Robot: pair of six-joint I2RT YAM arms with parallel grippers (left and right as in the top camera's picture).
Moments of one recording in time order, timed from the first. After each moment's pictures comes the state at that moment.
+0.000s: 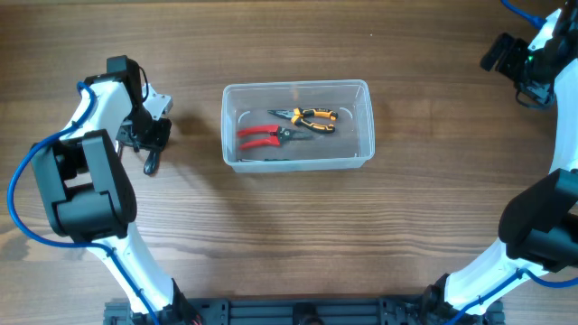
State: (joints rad) left arm 0.18 2.10 1.44 -0.94 -0.03 0.39; right arm -0.36 1.92 1.79 -0.98 -0.13 0.20
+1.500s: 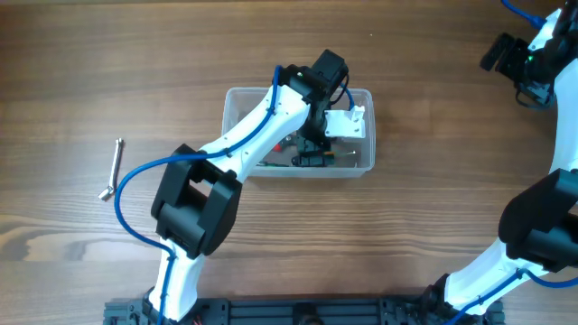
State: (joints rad) left arm -0.65 2.14 1.79 -1.06 0.19 0.89; right arm -0.36 1.92 1.79 -0.98 -0.13 0.20
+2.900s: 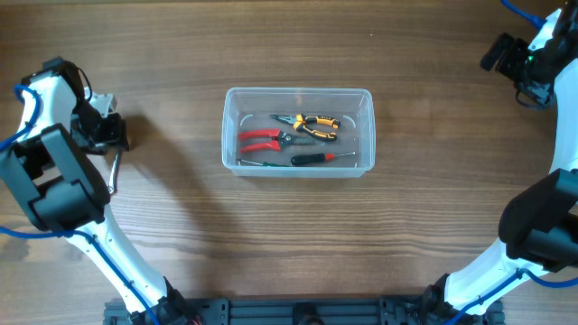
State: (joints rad) left arm 0.42 2.25 1.70 -1.12 -0.02 0.30; right arm -0.36 1.92 1.79 -0.98 -0.13 0.20
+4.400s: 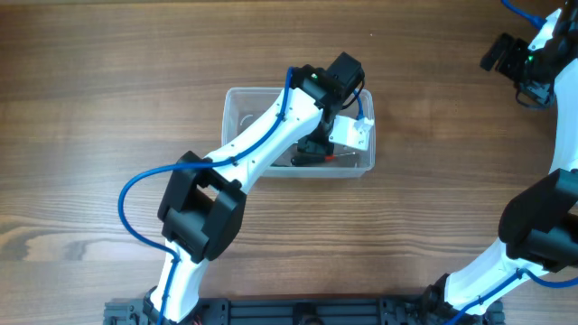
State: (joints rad) left arm -0.71 2.15 1.87 -1.17 0.03 1.05; right arm -0.36 1.92 1.79 -0.98 -0.13 0.20
